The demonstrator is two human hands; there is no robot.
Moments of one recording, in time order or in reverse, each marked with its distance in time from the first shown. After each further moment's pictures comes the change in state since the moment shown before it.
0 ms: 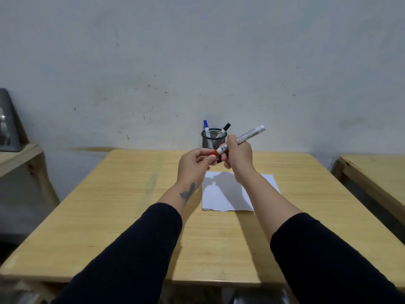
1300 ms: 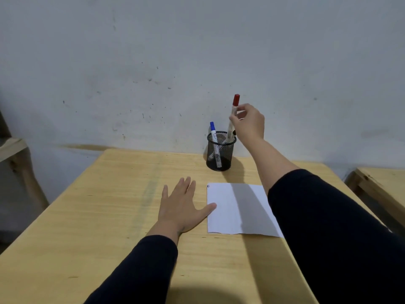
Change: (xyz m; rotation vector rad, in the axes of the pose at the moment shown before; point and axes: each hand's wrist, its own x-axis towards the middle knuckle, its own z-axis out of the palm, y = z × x) left_hand -0.001 -0.080 -0.041 1.219 -0.312 -0.110; right_hand 0.117 -0.025 0.024 -0.620 0.131 -0.357
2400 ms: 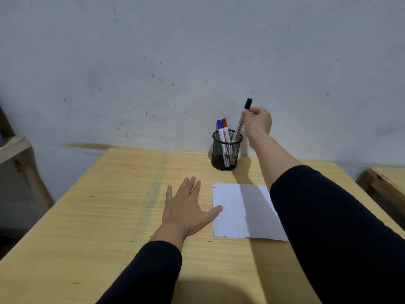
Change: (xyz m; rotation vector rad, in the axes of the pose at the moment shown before) left_hand -0.001 0.002 -0.004 -0.004 -0.002 -0.014; right_hand 0.024 0.014 0.019 0.292 0.111 0.287
